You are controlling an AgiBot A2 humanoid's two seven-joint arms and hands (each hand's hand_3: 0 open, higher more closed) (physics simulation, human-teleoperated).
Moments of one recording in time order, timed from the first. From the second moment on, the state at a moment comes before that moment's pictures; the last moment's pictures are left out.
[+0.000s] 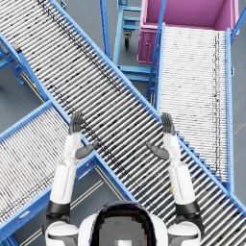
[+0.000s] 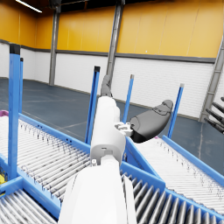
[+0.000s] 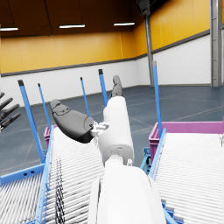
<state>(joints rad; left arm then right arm) 0.34 1.26 0.14 -1.78 1.00 0.00 0.00 0.33 -1.26 0.17 1.79 1.00 0.00 0.00</state>
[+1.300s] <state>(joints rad) 0.48 1.31 -0.16 -1.87 1.42 0.00 0.00 0.46 -1.35 -0.05 1.88 1.38 0.00 0.00</state>
